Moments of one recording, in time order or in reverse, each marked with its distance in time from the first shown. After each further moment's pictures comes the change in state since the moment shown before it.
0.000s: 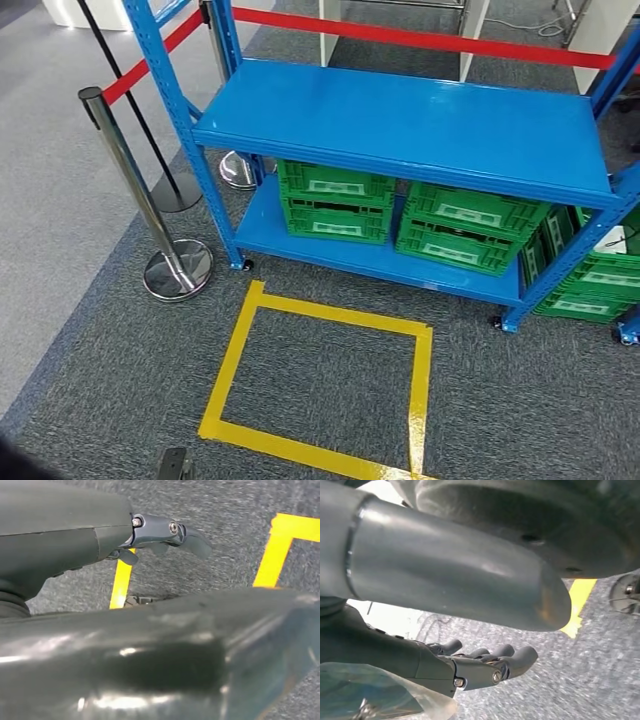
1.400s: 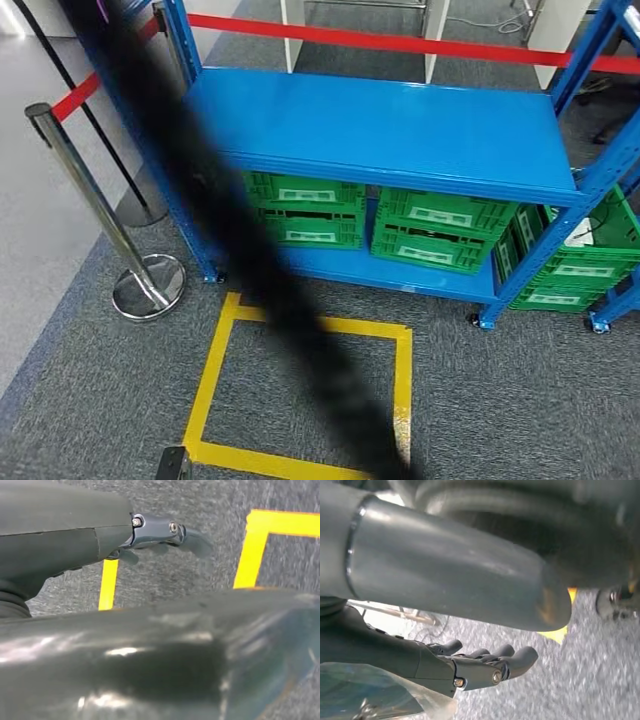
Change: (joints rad) left arm 0.002 0.006 0.005 0.000 0.015 0.038 -0.008; right arm 0.003 0.005 -0.012 0.001 0.003 0.035 -0.014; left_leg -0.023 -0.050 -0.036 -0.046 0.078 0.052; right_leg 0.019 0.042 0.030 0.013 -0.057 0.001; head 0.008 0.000
